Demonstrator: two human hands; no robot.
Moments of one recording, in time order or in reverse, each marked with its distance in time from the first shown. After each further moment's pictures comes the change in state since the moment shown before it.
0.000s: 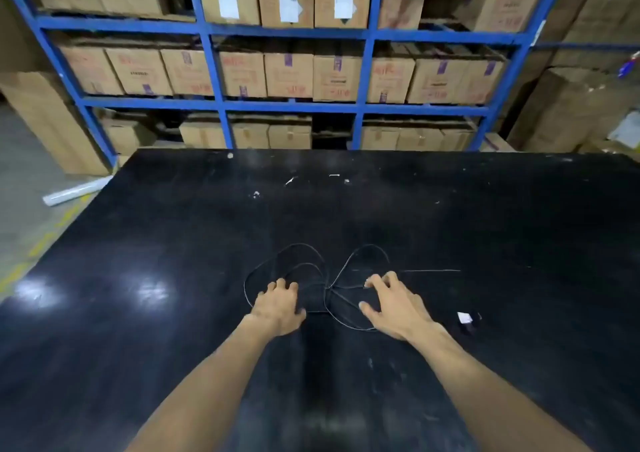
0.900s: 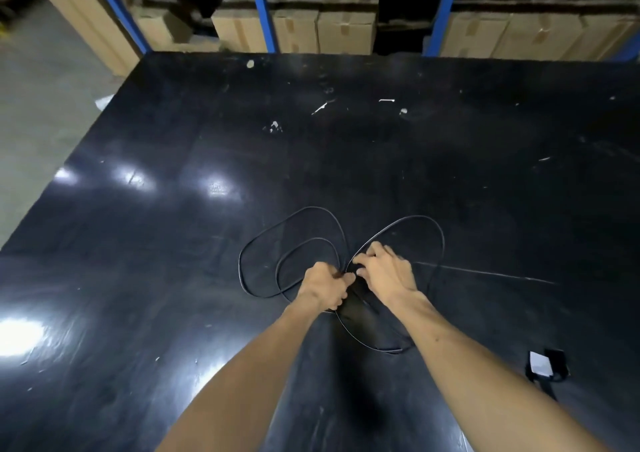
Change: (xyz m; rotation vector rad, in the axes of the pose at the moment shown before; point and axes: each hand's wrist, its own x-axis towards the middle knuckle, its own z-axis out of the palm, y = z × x) left_hand 0.159 0.060 0.058 -1.001 -0.204 -0.580; right_hand 0.214 0.034 0.104 -0.140 -0.189 -0.231
